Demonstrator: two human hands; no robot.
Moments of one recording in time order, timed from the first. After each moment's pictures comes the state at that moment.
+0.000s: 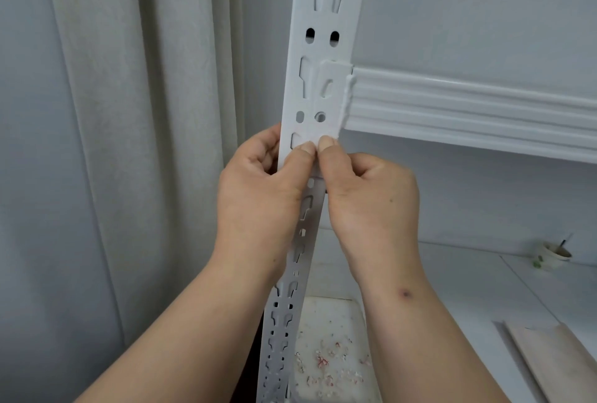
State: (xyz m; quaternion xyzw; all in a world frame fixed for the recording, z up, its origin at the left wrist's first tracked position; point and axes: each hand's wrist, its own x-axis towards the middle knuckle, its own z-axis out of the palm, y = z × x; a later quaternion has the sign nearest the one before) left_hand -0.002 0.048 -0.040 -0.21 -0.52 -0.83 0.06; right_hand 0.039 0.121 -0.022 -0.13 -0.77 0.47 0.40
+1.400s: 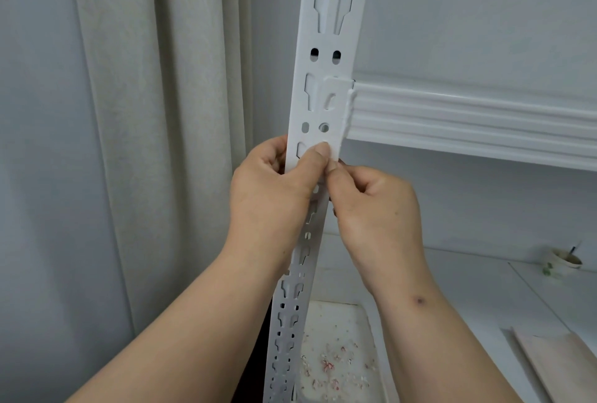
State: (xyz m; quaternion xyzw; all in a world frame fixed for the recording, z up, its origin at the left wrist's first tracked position) left_hand 0.000 0.047 -0.031 -0.18 -0.56 -0.80 0.06; right_hand 0.041 0.131 -0.031 -0.10 -0.79 0.47 0.39
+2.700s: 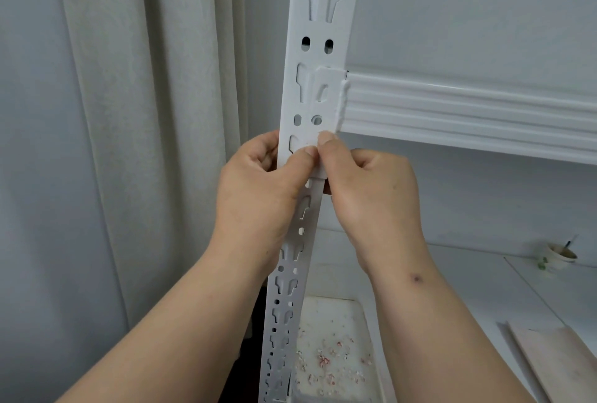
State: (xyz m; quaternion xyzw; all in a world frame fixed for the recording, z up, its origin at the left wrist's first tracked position) left_hand -0.002 0.045 -0.034 -0.20 -0.54 -0.81 0.05; right_hand 0.040 0.129 -0.013 -0.13 -0.80 0.46 0.36
